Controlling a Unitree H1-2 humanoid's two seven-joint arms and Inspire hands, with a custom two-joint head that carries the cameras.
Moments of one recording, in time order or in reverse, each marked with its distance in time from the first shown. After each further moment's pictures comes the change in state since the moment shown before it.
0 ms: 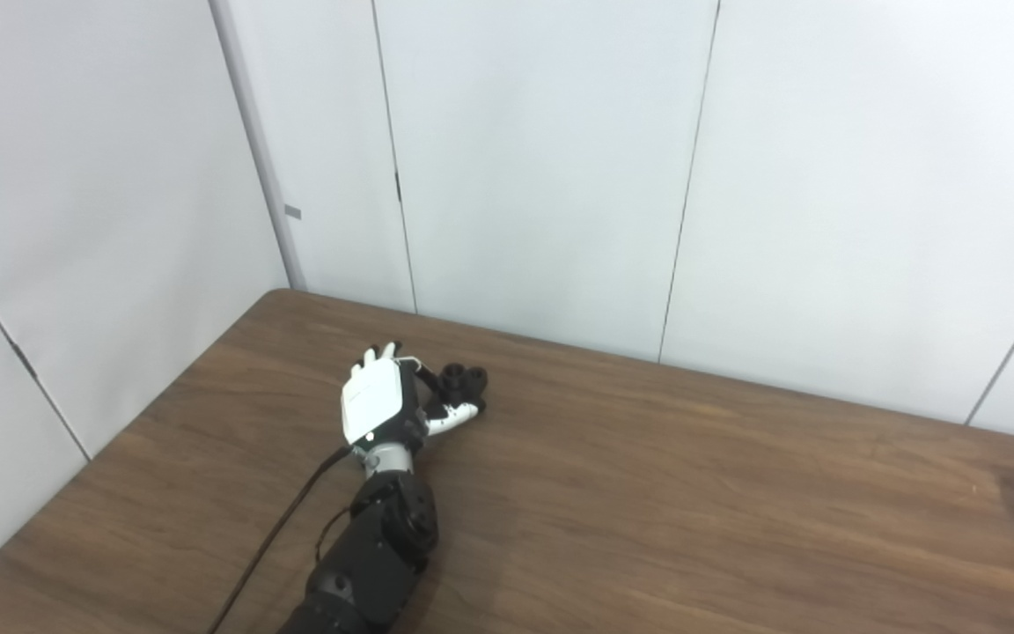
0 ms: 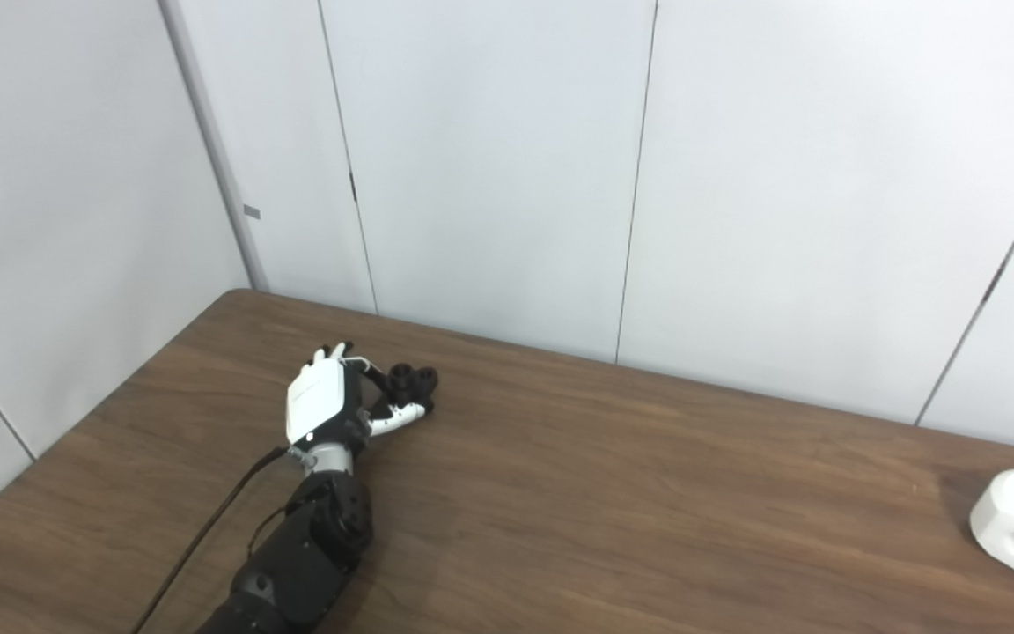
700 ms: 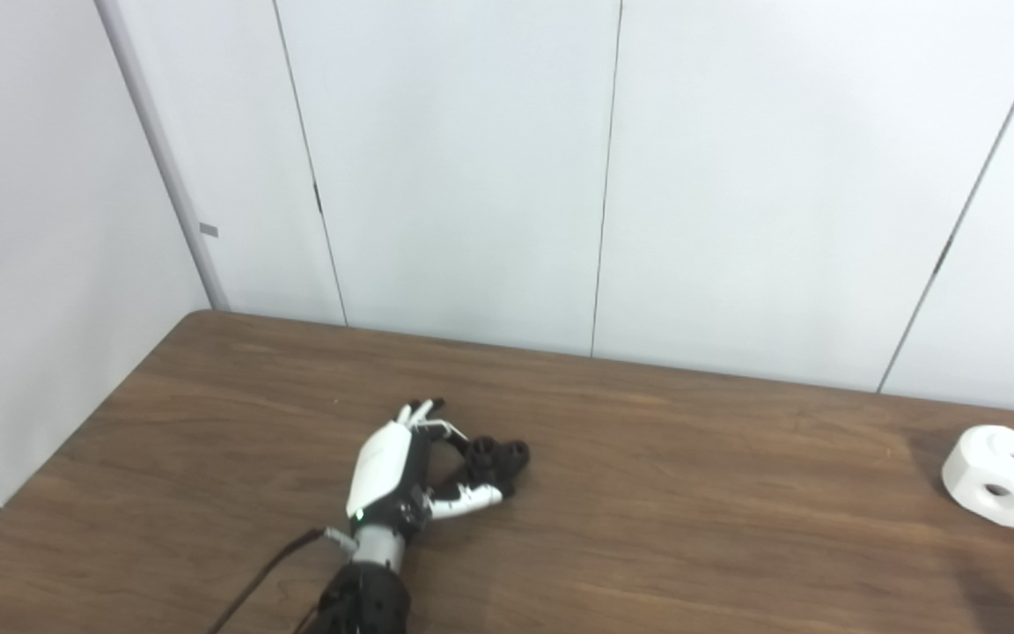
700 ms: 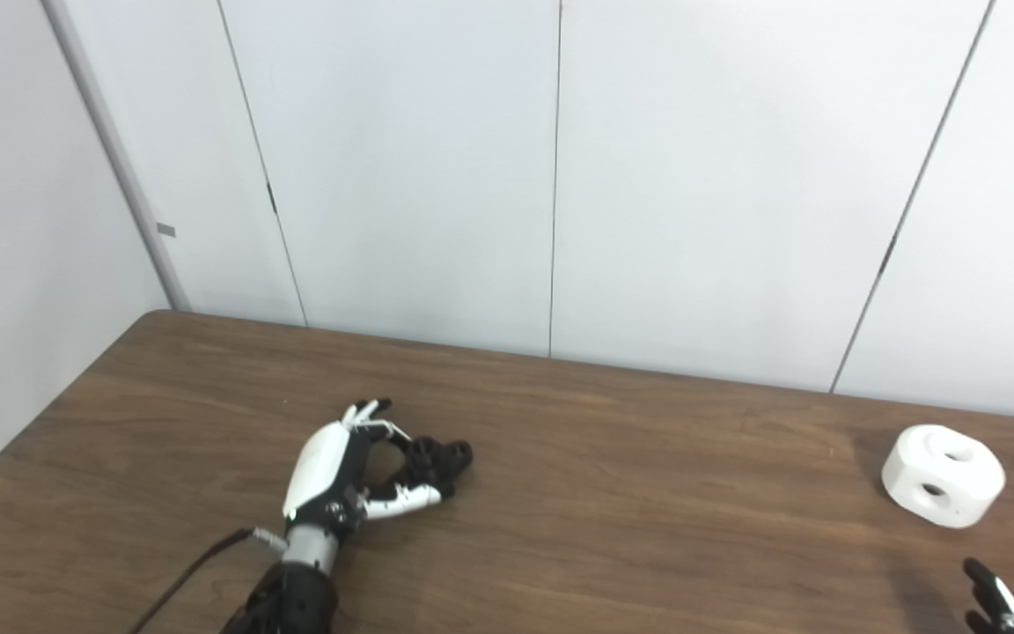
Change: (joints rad) left arm 0.268 -0.055 -0.075 -0.425 -0.015 -0.123 -0.234; right arm -0.028 0.024 0.020 0.006 -0.025 0.002 0.000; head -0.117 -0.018
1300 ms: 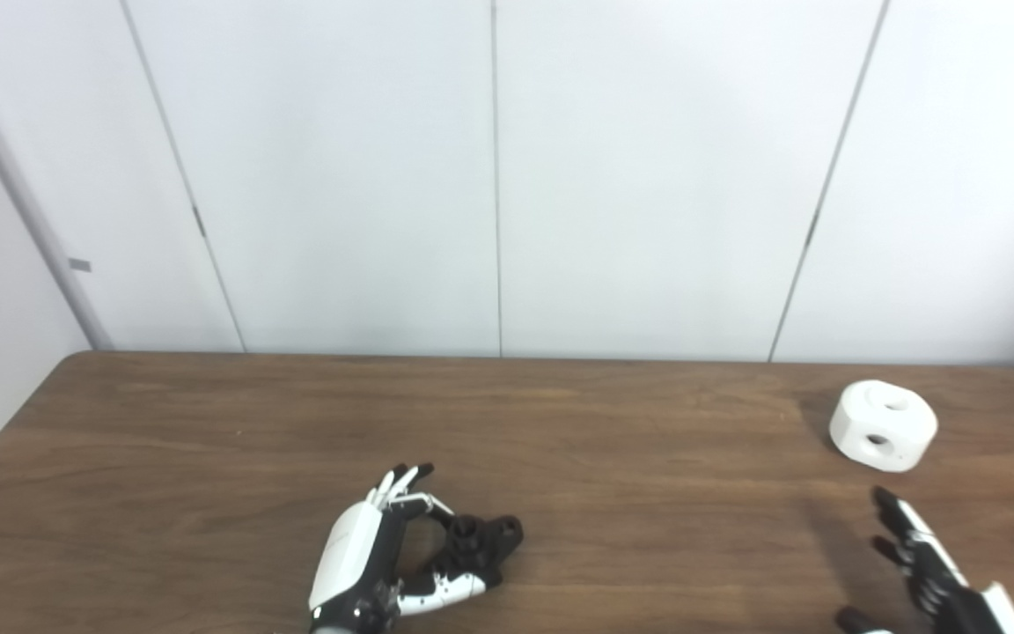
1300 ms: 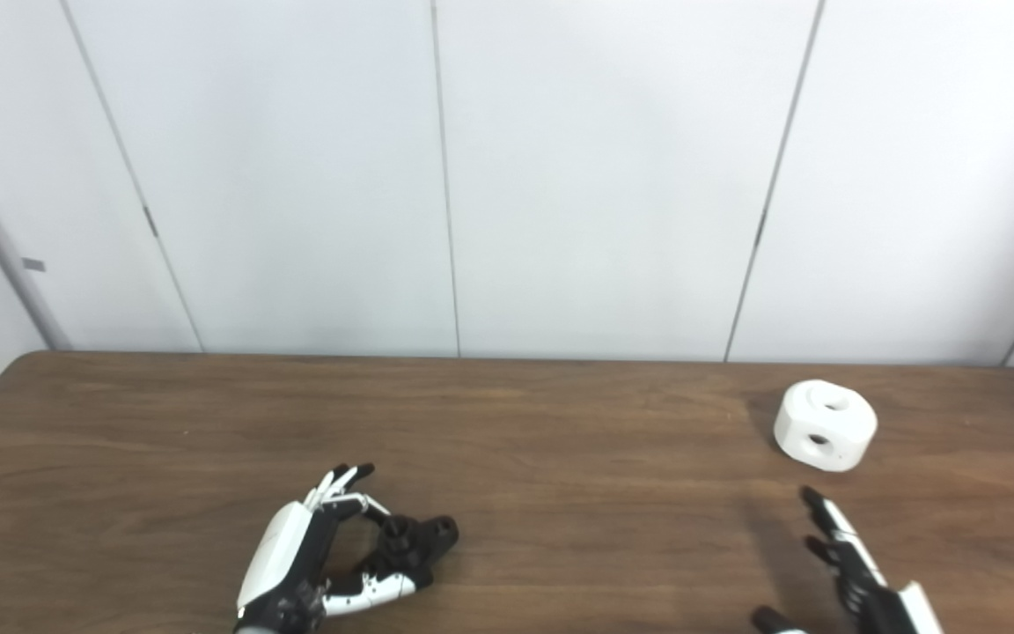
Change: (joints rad) left arm 0.171 -0.036 -0.071 -0.202 0.037 -0.090 -0.122; right arm -0.006 0.104 0.058 -0.083 -0.146 0.038 -0.064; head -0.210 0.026
